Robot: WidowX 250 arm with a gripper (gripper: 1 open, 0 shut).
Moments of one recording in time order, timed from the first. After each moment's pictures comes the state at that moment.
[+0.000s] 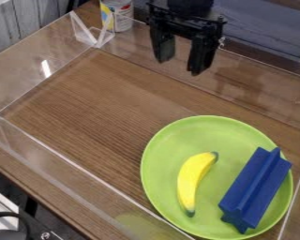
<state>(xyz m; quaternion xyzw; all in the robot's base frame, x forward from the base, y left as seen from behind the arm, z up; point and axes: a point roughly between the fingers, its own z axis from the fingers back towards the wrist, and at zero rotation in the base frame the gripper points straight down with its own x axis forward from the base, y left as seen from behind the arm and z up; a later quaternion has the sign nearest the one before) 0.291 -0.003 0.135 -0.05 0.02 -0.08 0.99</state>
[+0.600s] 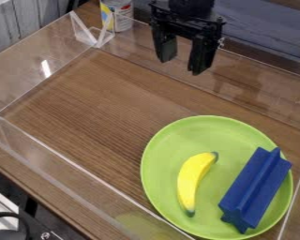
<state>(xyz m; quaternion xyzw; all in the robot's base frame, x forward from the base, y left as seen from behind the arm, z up) 0.297 -0.003 0.130 -0.06 0.02 -0.09 0.99</state>
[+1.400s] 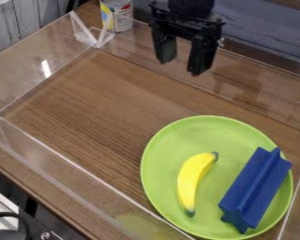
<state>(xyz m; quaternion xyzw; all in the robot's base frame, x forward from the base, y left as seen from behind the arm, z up) 0.293 -0.002 0.130 -0.06 0.03 -0.09 0.99</state>
